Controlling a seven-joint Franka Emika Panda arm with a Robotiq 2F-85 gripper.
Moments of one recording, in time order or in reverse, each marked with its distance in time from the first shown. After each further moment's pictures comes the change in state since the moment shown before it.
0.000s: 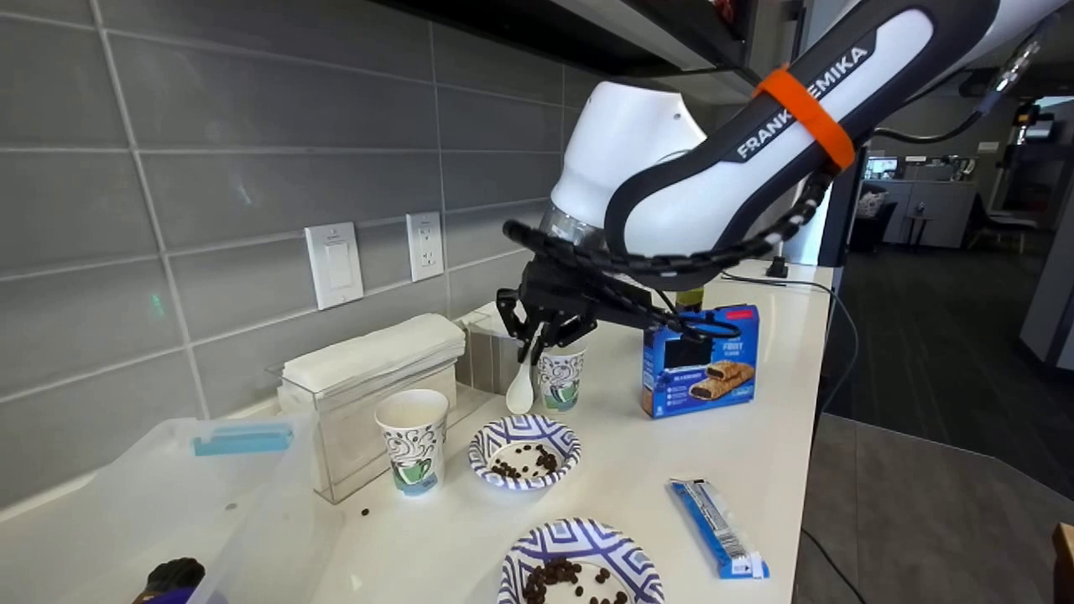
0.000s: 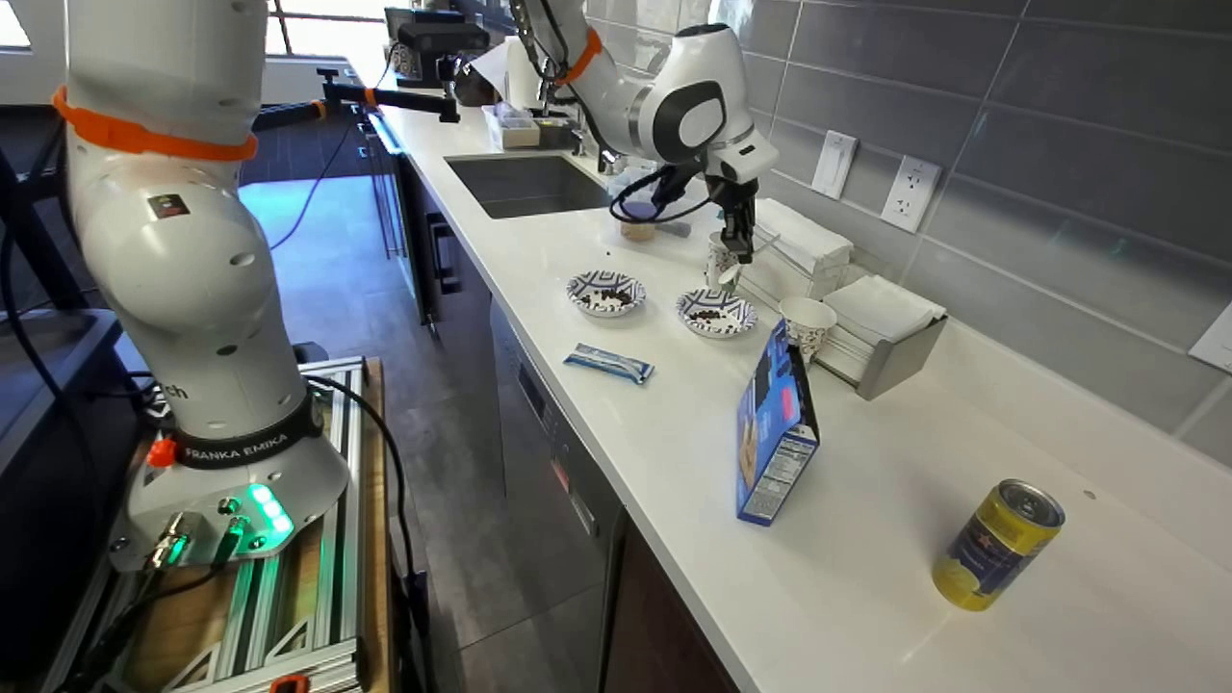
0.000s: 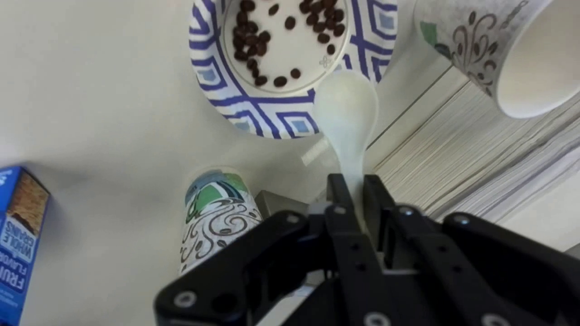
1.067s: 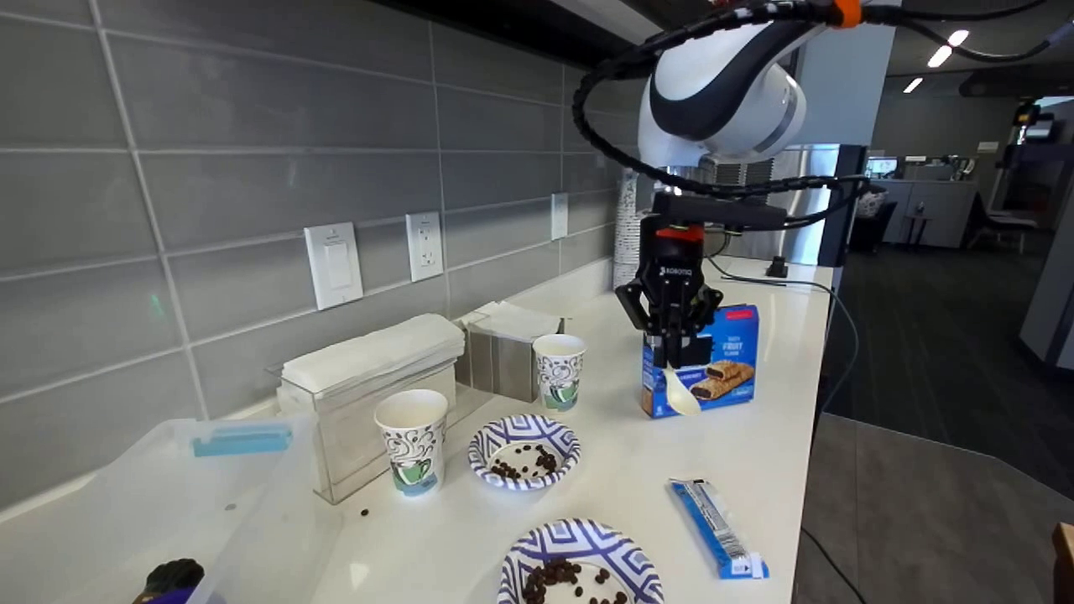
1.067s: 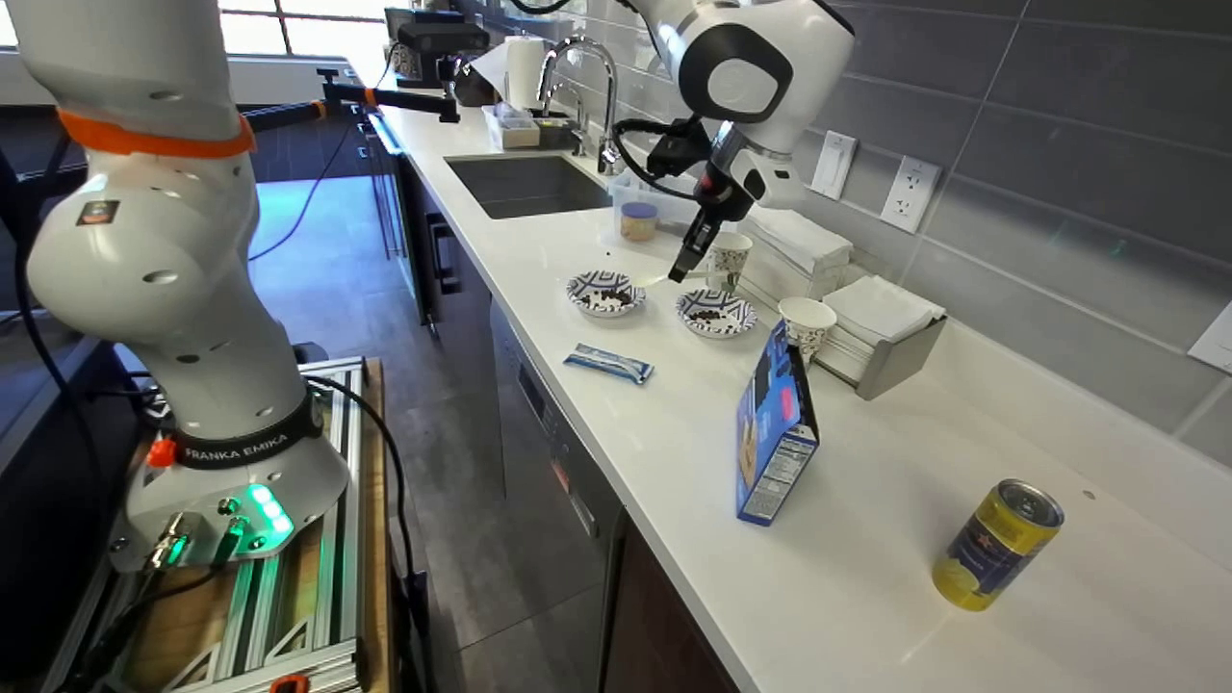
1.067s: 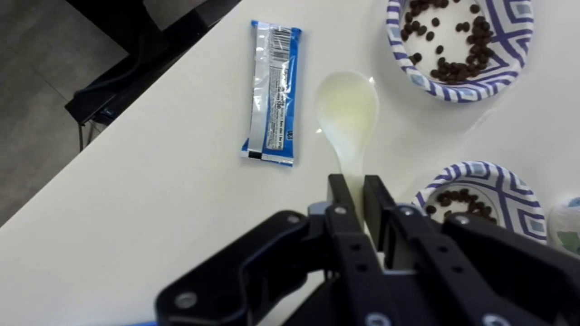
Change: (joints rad) arm -0.379 -0.162 0.174 0.005 0.394 -0.808 -0.565
